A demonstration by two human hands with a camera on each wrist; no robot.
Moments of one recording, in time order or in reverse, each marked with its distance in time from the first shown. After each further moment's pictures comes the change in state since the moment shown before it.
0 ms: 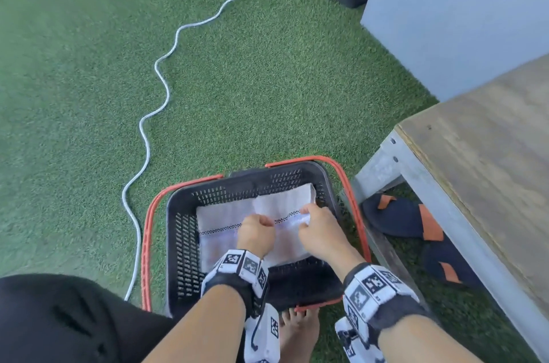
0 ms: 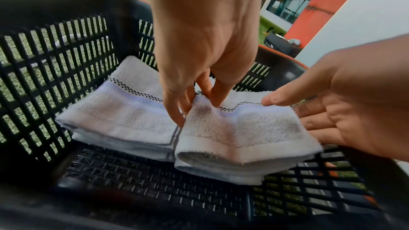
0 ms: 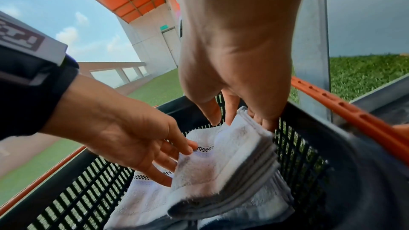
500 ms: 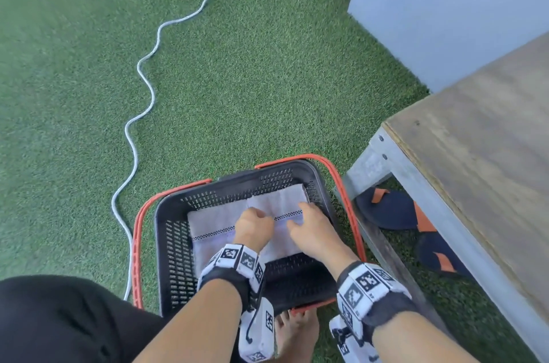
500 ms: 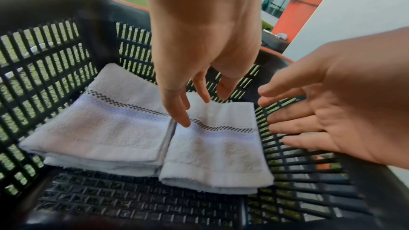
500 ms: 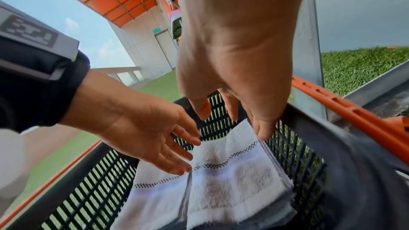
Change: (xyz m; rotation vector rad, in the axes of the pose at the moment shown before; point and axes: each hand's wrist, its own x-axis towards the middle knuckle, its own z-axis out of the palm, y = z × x) left_hand 0.007 0.023 0.001 0.101 -0.031 -0.010; right_hand 0.009 0.000 0.000 0.057 -0.038 0.036
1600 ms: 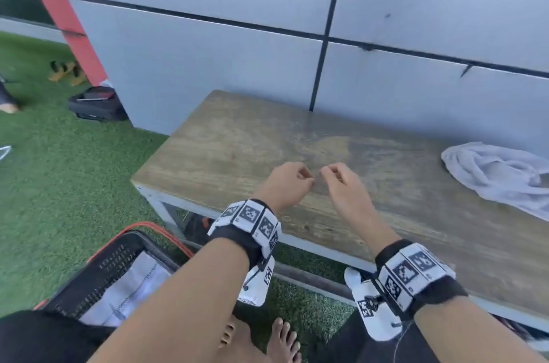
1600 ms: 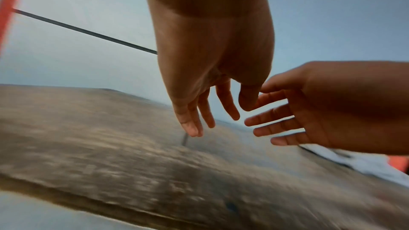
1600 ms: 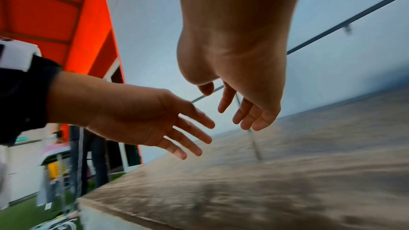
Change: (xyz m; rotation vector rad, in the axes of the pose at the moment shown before) left_hand -0.421 0.181 0.166 0.596 -0.554 1.219; right_hand -0.406 0.184 -0.176 0.518 1.137 0.025
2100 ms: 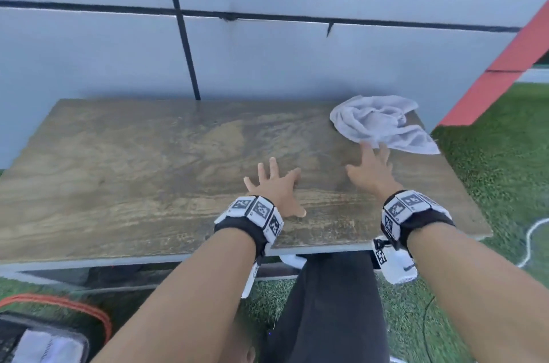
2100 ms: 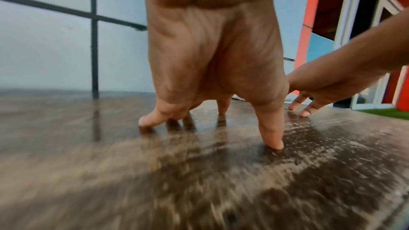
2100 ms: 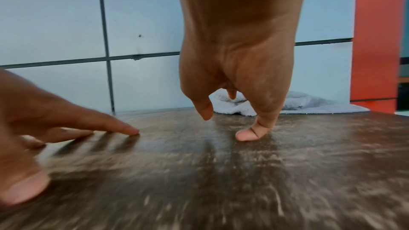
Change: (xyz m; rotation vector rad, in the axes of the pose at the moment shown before) left_hand 0.059 0.089 0.153 0.591 -0.465 0.116; right_hand 0.006 0.154 -0.194 -0.408 0.207 0.545
